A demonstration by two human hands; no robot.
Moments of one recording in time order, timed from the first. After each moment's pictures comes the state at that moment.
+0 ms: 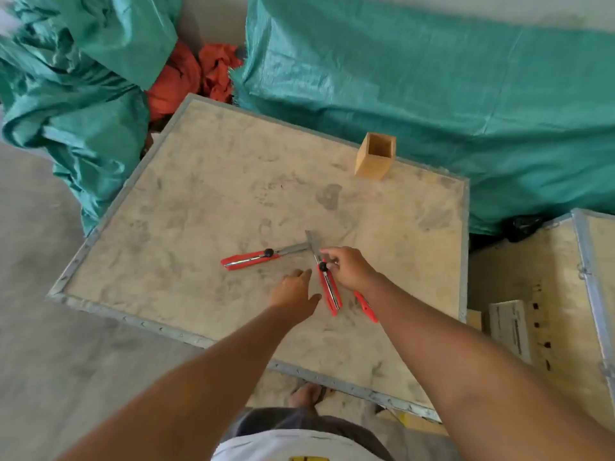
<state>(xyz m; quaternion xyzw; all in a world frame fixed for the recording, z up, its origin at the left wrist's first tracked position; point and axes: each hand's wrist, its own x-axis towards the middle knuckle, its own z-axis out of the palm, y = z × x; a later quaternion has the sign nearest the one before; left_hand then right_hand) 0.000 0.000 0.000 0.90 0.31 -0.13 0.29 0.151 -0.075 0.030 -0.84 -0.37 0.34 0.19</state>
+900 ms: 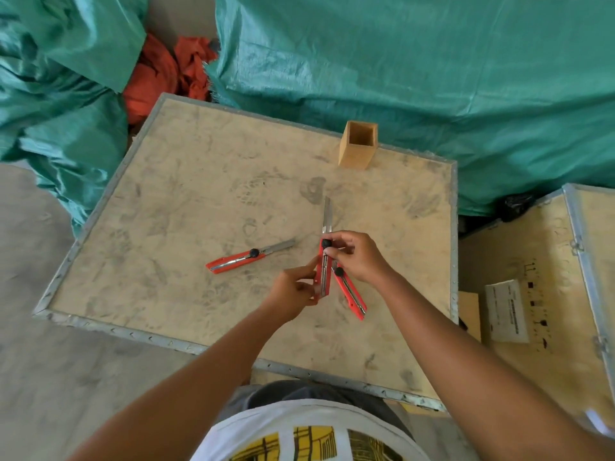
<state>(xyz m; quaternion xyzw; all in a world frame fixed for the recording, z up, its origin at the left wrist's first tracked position) 0.012 -0.010 0.040 0.64 0.33 -0.03 0.69 0.179 -0.108 0.049 -0.81 -0.27 0.34 0.40</state>
